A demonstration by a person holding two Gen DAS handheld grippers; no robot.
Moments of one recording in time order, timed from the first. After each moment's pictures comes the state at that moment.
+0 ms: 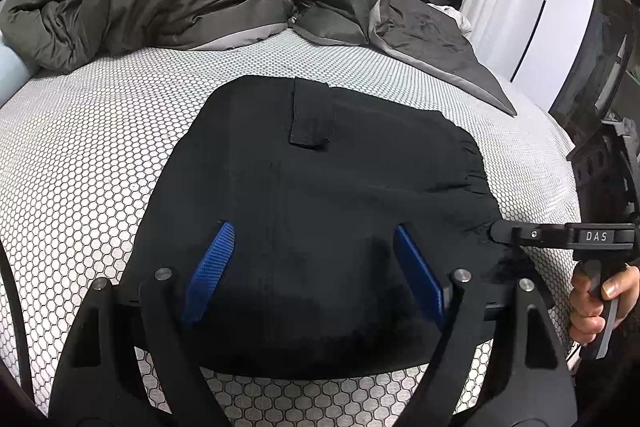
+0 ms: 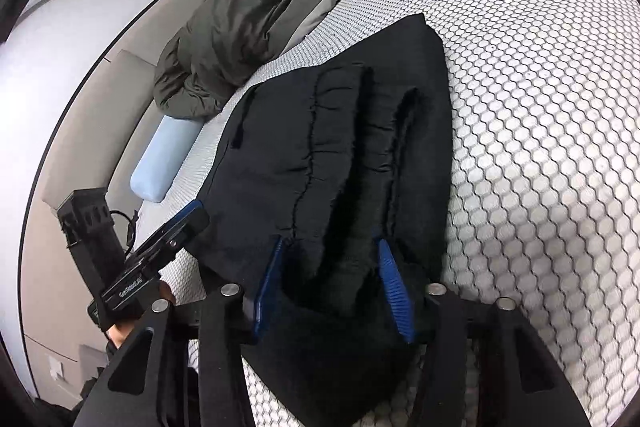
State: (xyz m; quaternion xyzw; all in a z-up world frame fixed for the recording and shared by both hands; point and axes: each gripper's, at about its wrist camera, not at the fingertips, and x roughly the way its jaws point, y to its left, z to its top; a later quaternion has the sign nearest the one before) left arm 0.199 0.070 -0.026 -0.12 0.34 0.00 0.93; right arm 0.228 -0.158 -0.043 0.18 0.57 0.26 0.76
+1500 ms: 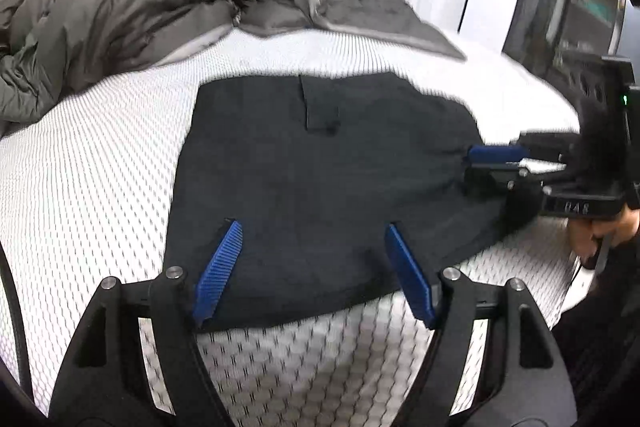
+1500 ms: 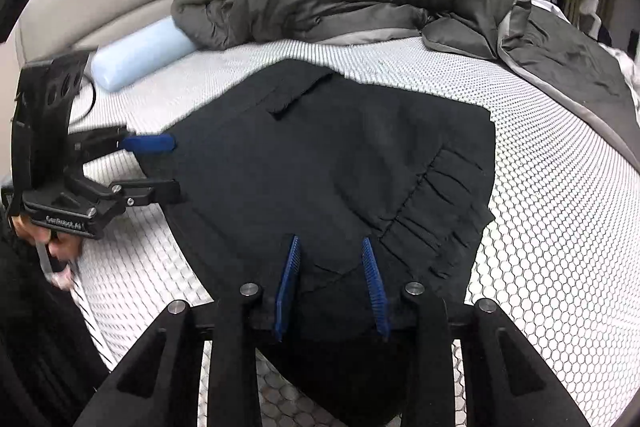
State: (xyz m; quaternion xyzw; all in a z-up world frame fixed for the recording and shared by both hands) left arm 0.164 0.090 -0.020 -0.03 0.35 -0.10 0.93; right arm 0.178 -0.081 -0.012 -0.09 0.48 0.26 0.84
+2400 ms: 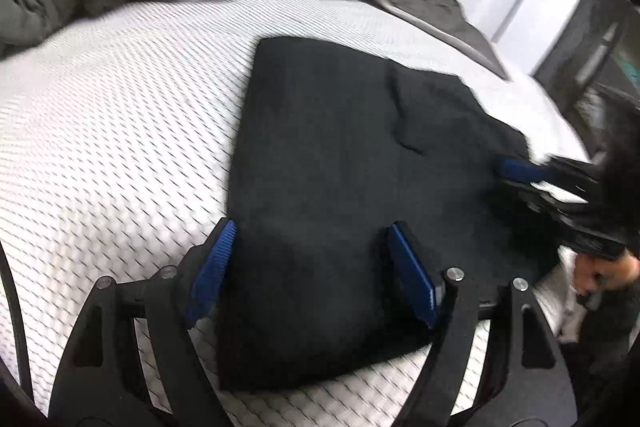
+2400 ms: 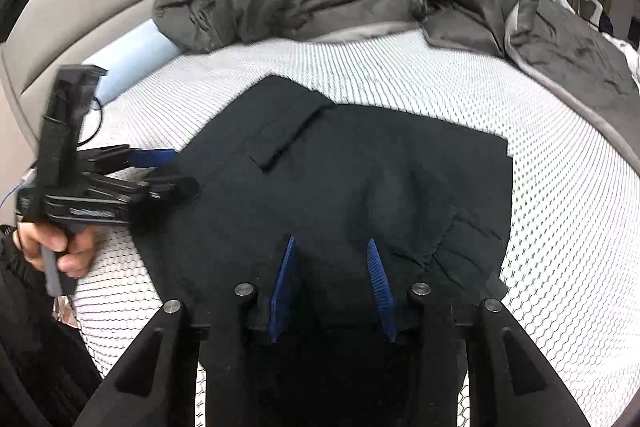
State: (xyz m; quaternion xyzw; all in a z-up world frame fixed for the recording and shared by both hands) left arm 0.206 0.152 -0.042 -0.12 0.43 -0.08 0.89; right arm 0.224 -0.050 -0.028 -0.12 0.52 0.24 0.81
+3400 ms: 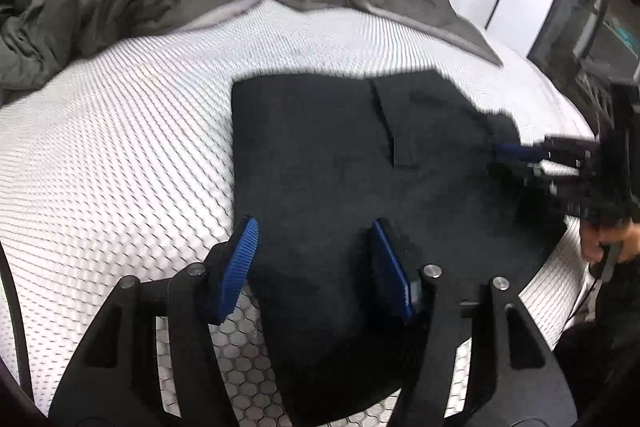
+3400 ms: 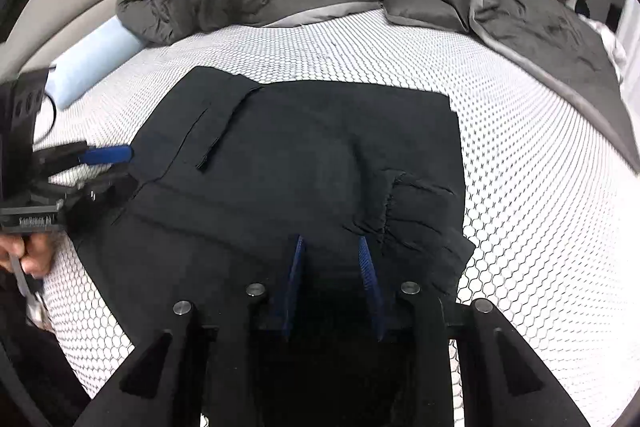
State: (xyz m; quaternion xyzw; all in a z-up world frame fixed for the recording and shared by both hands) left arm 0.196 0.139 -0.016 -0.07 0.40 -0.07 0.91; right arm 0.223 -0.069 -0.028 -0.13 0.52 0.19 0.82
